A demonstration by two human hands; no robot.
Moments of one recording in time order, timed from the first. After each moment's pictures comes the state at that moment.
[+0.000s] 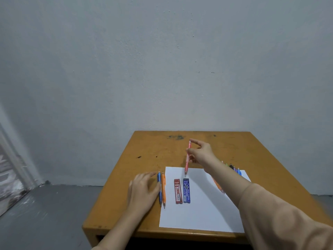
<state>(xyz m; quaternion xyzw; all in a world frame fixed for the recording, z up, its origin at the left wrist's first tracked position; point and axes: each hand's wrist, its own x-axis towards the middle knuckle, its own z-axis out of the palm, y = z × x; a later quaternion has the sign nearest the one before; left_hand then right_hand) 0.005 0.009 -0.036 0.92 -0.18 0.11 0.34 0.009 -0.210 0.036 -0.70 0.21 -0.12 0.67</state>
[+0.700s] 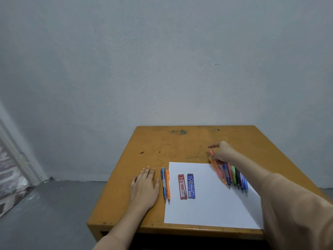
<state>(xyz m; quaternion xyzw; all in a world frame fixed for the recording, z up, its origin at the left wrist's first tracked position) 0.026 0.009 -0.055 0.97 -0.16 0.05 0.17 0.005 -0.270 0.028 -0.86 0.29 0.02 0.42</state>
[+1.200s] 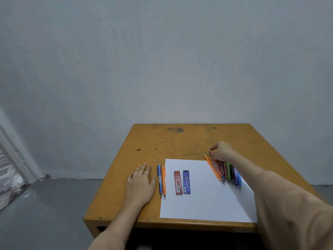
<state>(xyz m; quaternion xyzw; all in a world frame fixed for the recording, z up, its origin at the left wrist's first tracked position) 0.025 0.009 -0.056 0.97 -0.16 0.04 0.17 -0.002 -0.278 0.023 -0.92 0.29 0.03 0.26</state>
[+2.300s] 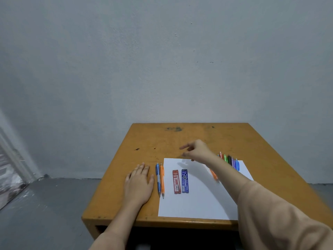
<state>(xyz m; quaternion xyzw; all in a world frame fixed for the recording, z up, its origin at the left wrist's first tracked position) 0.024 0.009 -0.058 0.97 -0.15 0.05 0.17 0.005 -0.213 0.021 -0.89 0.13 -0.03 0.43</state>
